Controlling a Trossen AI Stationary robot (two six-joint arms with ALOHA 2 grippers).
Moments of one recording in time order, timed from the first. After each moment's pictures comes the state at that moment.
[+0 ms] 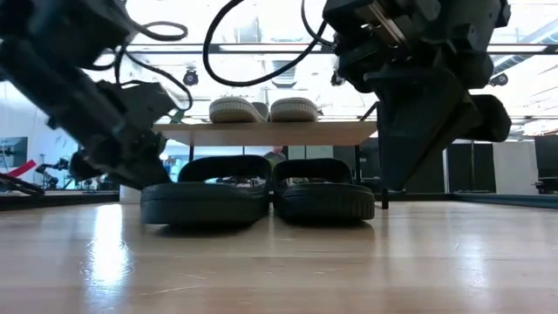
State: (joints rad) left arm -0.42 1.53 0.56 0.00 -0.65 -1.14; right arm 0.48 1.91 1.28 -0.57 0.16 1.33
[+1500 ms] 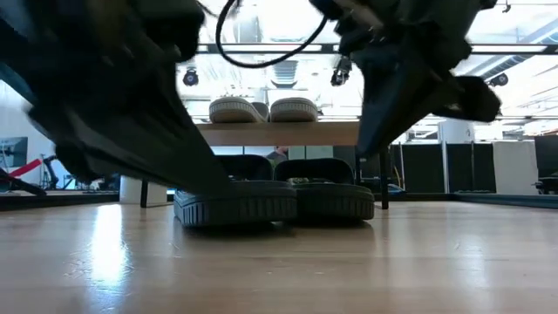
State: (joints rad) left arm -0.67 1.93 1.06 0.05 -0.62 -1.06; right arm 0.47 1.86 1.29 -0.60 0.30 1.43
